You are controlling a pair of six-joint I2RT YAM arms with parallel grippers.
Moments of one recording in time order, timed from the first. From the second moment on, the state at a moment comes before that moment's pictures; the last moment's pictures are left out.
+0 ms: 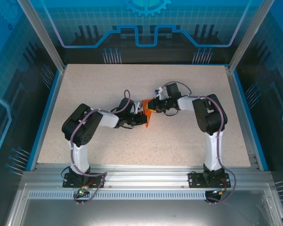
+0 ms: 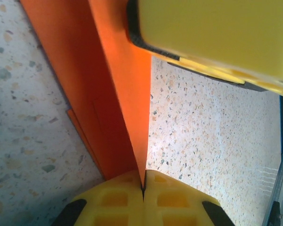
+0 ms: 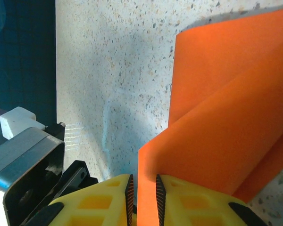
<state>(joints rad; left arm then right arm) -0.48 1.95 0.89 0.28 0.54 -0.70 0.34 2.15 1.27 -0.01 -0.86 0.59</state>
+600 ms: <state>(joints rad) -0.48 1.95 0.89 0.28 0.55 -0.70 0.35 2.17 1.35 -0.17 -0.81 0.57</state>
